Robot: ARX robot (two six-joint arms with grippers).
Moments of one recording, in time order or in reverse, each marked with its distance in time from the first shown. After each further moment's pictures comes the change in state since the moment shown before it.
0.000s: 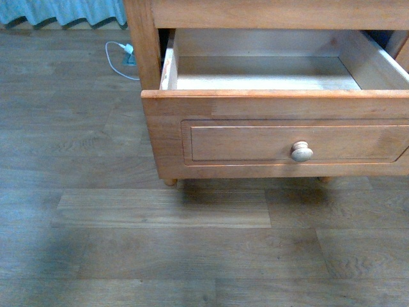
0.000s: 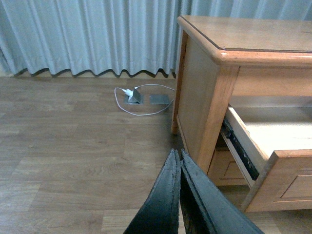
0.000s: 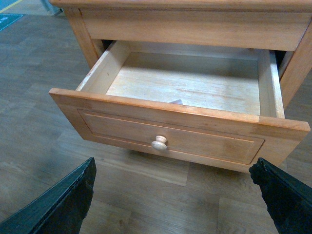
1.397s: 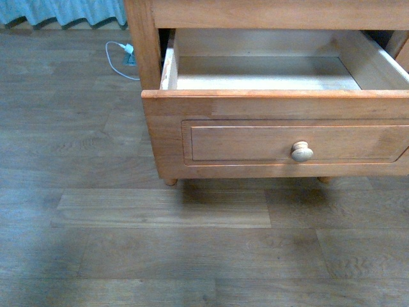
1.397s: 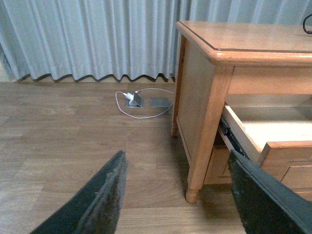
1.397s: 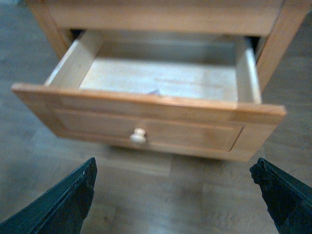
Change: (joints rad) left arm 0.001 -0.366 -0.025 -0.320 0.000 0.003; right arm 0.062 0.066 0.004 0.010 0.171 0.019
